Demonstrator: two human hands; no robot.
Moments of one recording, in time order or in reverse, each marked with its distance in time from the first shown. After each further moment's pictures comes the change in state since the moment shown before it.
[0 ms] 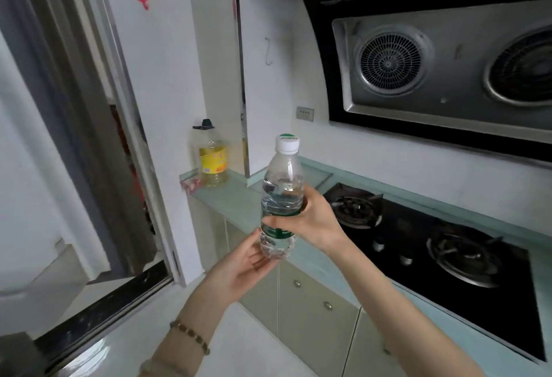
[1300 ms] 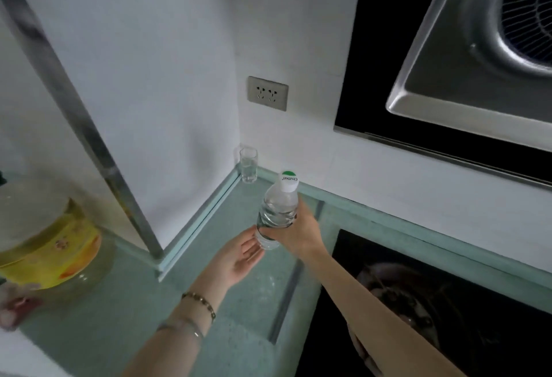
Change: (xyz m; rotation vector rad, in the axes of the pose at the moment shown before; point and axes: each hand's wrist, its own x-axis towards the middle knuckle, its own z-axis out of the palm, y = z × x) left_hand 0.729 0.131 -0.079 0.022 0.179 -0.352; right_hand 0.589 0.389 0.015 -0.057 0.207 0.525
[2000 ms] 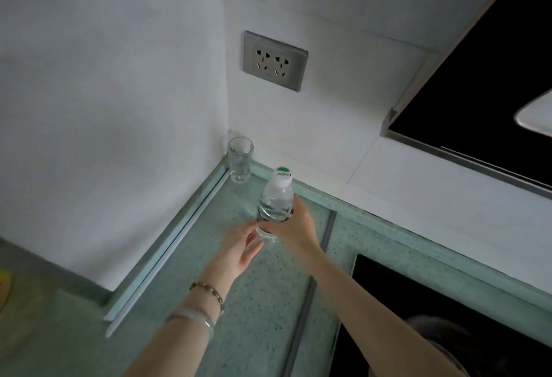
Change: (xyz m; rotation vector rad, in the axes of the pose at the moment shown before) left_hand 0.179 0.030 -0.007 0.076 0.141 -0.049; right_hand 0.175 0.077 0.054 -0.072 0.024 0.126
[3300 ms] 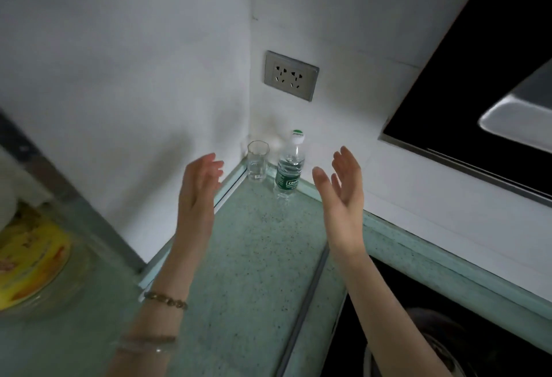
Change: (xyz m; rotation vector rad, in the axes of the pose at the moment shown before) left_hand -0.162 0.075 0.003 0.440 0.140 1.093; right_hand -0.088 -0.082 -0.077 0.563 0.166 -0.367
